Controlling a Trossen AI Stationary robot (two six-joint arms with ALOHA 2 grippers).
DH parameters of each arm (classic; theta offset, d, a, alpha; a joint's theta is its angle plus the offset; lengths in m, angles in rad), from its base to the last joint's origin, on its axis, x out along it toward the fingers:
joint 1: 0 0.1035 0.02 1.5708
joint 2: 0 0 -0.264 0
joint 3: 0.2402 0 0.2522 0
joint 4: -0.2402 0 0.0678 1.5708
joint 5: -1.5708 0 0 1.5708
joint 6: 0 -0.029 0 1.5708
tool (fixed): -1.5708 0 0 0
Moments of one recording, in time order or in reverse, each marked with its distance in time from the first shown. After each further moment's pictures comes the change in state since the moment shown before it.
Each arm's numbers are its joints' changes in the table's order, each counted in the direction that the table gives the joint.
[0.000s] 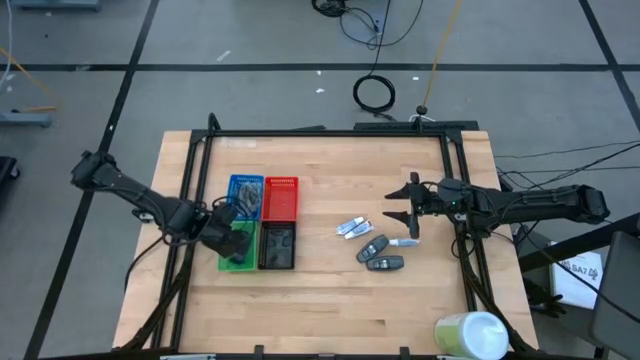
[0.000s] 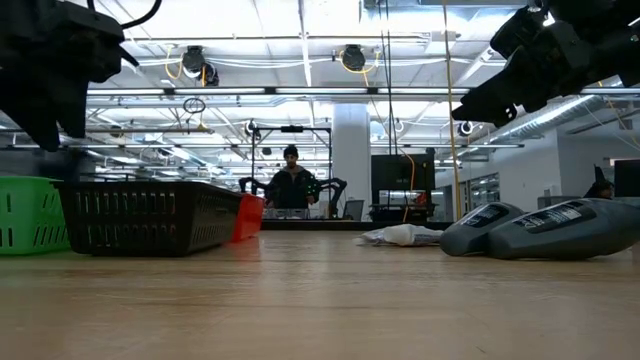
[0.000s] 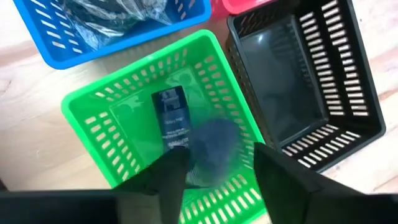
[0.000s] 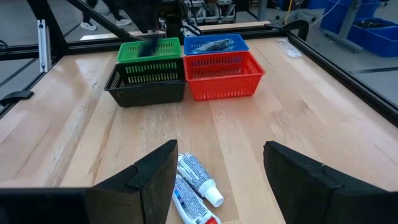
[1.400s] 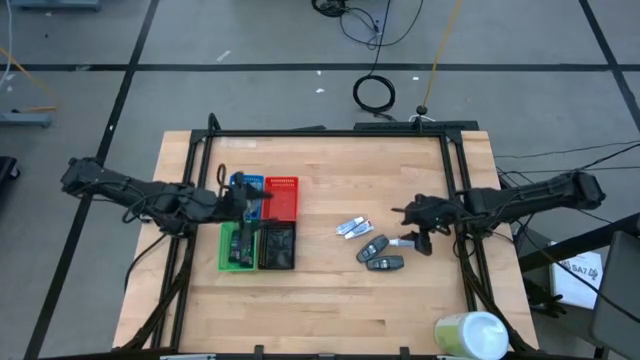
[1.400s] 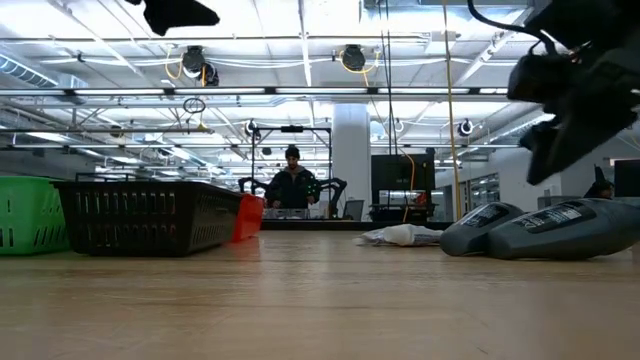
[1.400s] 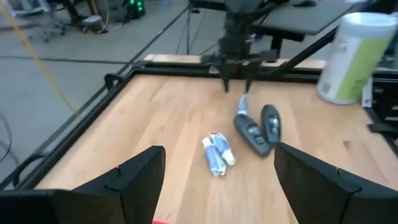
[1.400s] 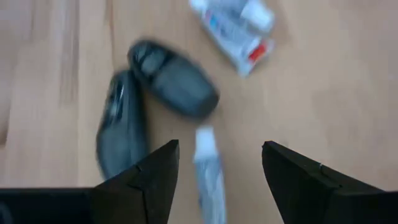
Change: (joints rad) left arm 0.158 0.174 -0.001 0.799 -0.209 -1.471; right arm 0.162 -0.125 0.129 -0.596 -0.042 -0.265
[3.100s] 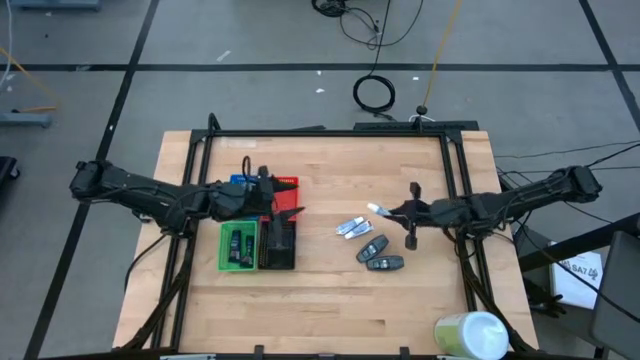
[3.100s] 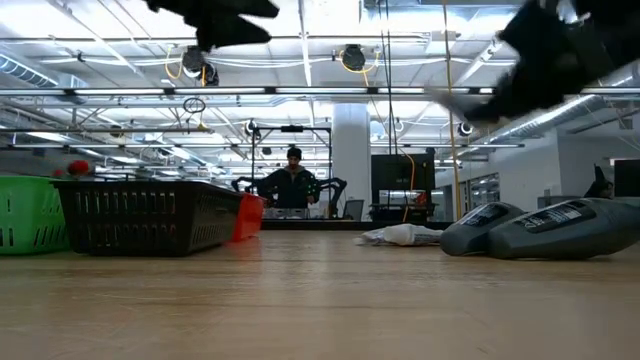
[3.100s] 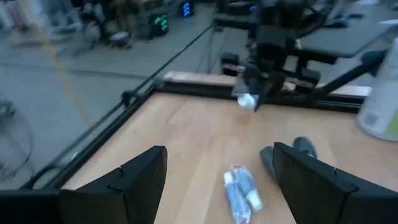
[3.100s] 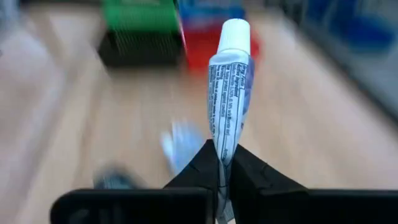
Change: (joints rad) left arm 0.140 -0.243 0.000 0.349 0.037 -0.070; right arm 0.124 0.024 -0.065 0.459 0.386 0.224
